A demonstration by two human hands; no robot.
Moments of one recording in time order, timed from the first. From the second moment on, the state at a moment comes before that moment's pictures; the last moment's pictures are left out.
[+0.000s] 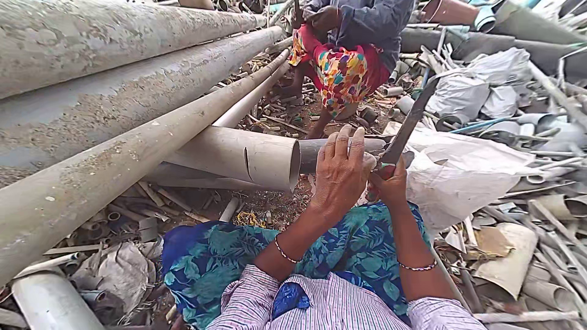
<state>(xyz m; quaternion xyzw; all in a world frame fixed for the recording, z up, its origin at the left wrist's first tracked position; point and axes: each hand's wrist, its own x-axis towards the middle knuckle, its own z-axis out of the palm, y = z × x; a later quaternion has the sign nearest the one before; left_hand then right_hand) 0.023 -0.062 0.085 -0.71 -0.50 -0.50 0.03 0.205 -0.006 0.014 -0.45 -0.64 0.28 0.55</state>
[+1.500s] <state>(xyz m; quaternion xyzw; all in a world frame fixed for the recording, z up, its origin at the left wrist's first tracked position) 0.016 -0.004 0.020 -0.55 -0.58 -0.50 -0.33 0.164 -0.033 0.004 -0.57 -0.79 0.04 0.24</state>
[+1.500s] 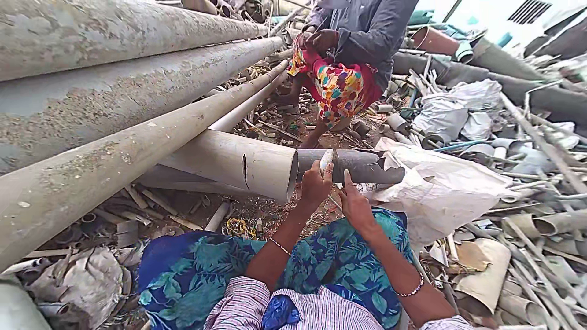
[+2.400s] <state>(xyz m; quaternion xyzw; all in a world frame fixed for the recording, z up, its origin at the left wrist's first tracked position) 0.009 0.004 0.037 -0.49 -0.55 -0.50 -0.45 0.163 -0.037 0.004 -0.51 -0.78 0.05 0.36</state>
